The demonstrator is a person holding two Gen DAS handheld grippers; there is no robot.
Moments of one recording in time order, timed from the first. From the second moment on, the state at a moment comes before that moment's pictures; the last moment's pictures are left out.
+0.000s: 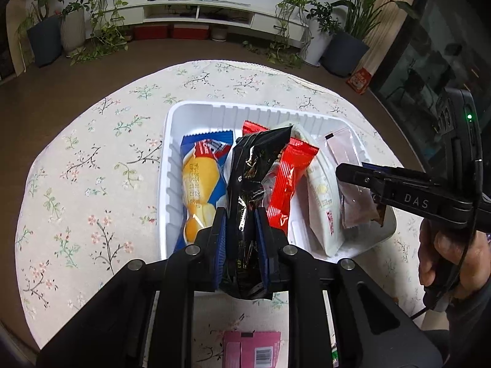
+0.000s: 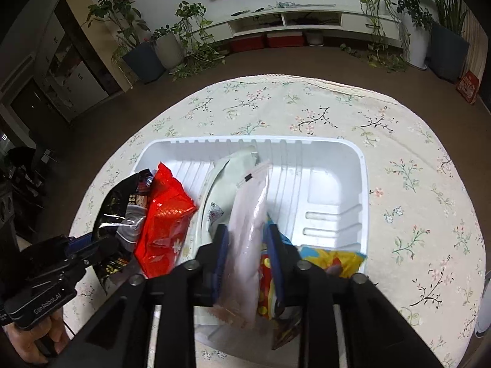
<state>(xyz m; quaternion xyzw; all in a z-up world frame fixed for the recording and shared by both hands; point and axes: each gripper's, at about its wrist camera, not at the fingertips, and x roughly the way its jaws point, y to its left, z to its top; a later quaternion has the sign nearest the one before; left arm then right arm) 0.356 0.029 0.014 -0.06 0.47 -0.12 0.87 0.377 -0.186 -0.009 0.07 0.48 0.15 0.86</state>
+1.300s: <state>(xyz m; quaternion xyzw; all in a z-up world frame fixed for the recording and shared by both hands) 0.176 0.036 0.016 0.03 0.46 -0.05 0.89 0.126 -0.247 0.000 0.15 0.44 0.08 0.88</state>
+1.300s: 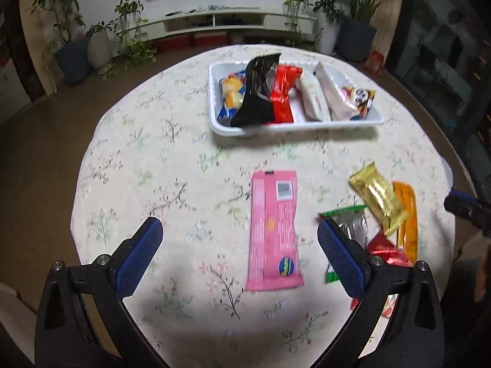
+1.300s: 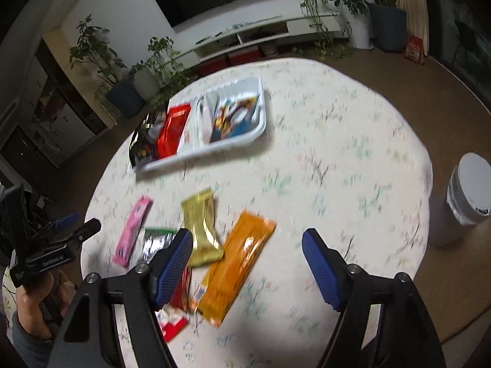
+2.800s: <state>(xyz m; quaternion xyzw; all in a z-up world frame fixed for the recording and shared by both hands) 0.206 0.013 -0.037 0.09 0.51 -0.13 0.84 0.131 -0.190 -0.049 0.01 0.50 0.03 0.87</state>
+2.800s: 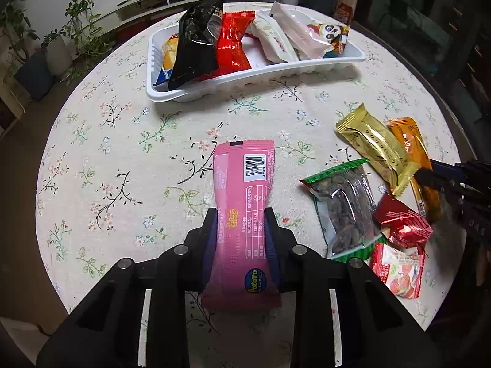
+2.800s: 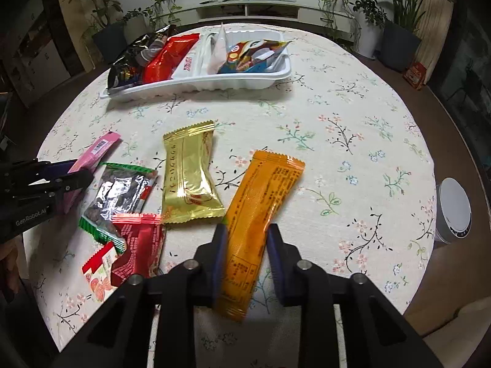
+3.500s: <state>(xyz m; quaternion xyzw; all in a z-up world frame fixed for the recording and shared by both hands) 0.187 0.010 -0.038 0.09 0.50 -0.13 0.85 0.133 -0.159 -0.050 -0.03 0.51 0.06 0.86</state>
